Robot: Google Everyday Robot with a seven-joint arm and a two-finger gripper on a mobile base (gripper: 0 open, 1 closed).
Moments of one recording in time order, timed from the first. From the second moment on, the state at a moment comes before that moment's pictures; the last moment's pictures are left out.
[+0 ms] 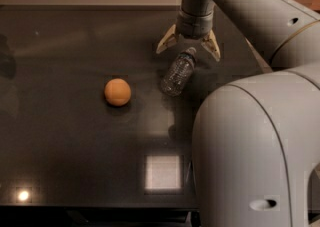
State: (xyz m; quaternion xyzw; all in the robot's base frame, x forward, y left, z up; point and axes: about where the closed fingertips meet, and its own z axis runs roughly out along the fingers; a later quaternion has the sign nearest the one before) arm 0.683 -0.095 0.853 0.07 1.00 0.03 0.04
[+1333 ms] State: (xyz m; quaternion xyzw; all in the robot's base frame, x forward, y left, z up) arm 0.677 -0.084 0.845 0.07 1.00 0.03 0.03
